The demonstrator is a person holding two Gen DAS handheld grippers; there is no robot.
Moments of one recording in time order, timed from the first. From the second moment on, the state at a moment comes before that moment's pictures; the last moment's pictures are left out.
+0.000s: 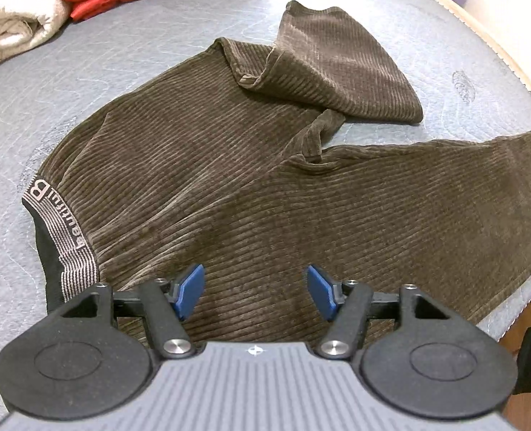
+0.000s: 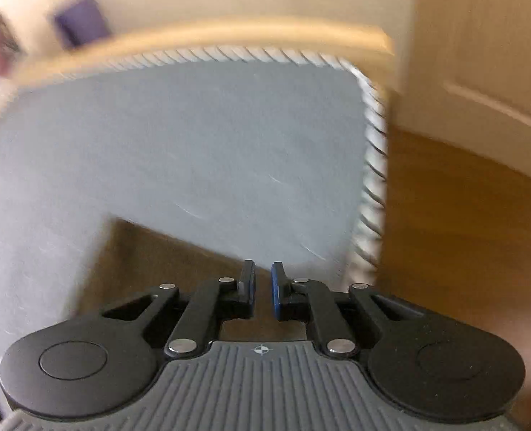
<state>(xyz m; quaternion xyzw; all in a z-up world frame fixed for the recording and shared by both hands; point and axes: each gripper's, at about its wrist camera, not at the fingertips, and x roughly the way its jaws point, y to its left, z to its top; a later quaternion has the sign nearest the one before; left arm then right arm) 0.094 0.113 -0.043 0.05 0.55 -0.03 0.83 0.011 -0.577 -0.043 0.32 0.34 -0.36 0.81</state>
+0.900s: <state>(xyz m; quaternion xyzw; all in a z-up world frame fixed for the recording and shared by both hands) 0.128 0.116 -0.039 0.02 0.54 -0.02 0.84 0.226 -0.420 -0.089 0.12 0.31 -0.28 0.90</state>
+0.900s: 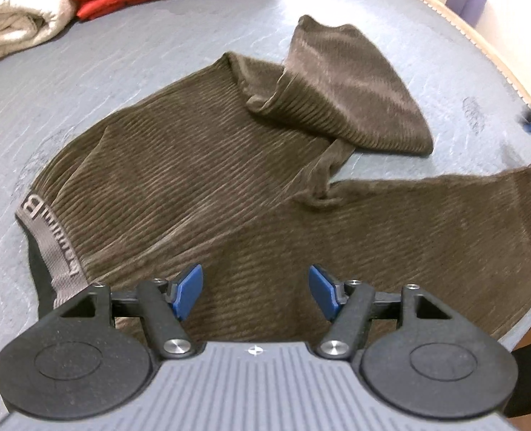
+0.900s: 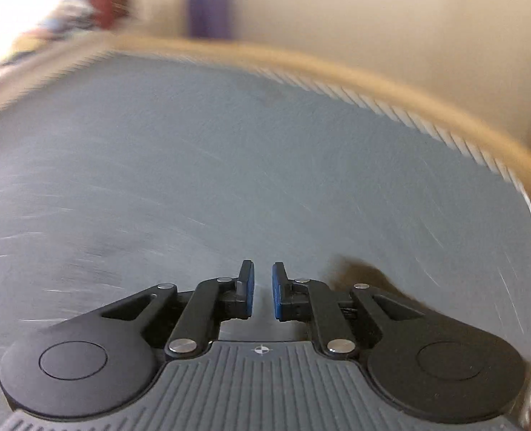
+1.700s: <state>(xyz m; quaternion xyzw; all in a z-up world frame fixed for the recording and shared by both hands) 0.146 0.134 -0.021 -0.03 0.52 0.01 0.86 0.211 -0.155 -0.010 -0.04 0.28 0.36 0.89</state>
